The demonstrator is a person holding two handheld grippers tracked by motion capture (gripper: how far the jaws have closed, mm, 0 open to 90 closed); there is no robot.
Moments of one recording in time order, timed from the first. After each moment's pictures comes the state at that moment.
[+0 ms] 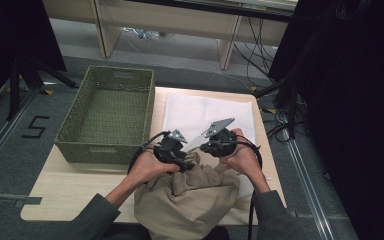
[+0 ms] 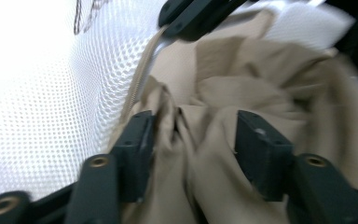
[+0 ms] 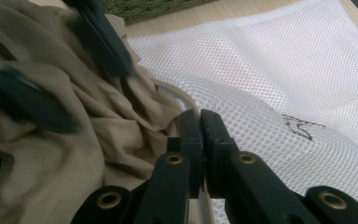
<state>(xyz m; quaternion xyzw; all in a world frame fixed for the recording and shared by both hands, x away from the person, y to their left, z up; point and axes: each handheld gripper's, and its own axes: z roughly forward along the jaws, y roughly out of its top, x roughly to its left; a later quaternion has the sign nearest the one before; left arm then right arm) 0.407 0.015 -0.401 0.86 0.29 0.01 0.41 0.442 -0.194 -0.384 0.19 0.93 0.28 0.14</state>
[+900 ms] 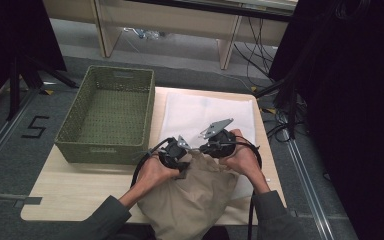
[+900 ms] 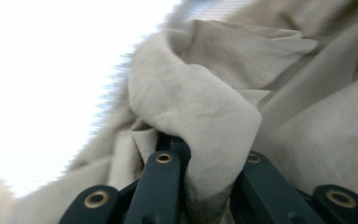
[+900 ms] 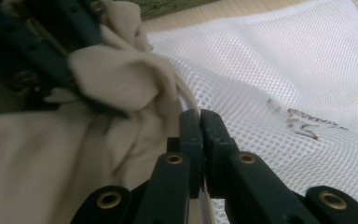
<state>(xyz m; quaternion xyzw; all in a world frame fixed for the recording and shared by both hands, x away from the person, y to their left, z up) 0.421 -0.008 -0.438 0.88 0.32 0.10 0.33 0.439 -0.192 -0.383 0.19 0.93 0.28 0.13</state>
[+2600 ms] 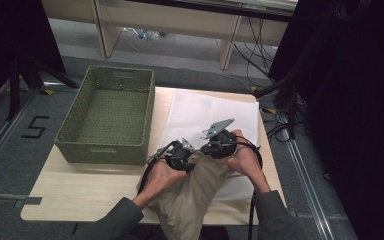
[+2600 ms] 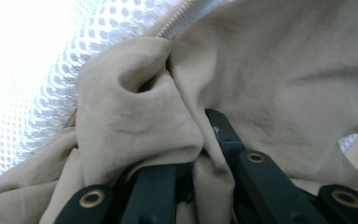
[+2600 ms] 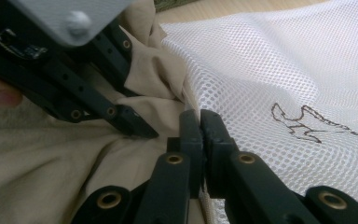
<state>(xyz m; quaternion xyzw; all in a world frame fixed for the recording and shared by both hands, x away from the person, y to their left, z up) 0.422 -0.026 -0.461 0.87 0.34 0.08 0.36 0.441 -0.196 -0.386 0.19 0.93 0.27 0.13</state>
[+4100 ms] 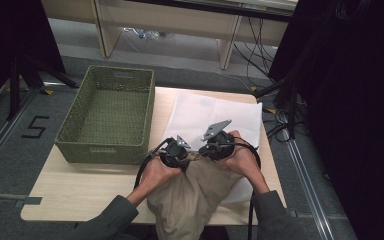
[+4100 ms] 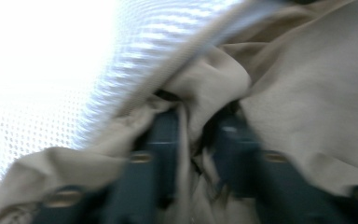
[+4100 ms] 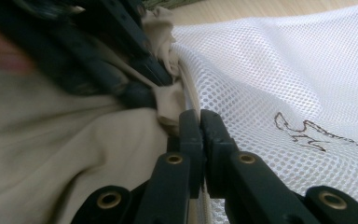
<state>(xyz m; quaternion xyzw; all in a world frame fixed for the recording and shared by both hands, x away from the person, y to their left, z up) 0.416 -0.009 -0.448 0.87 0.34 0.09 0.35 0.440 -0.191 -0.390 0.18 0.94 0.27 0.12</state>
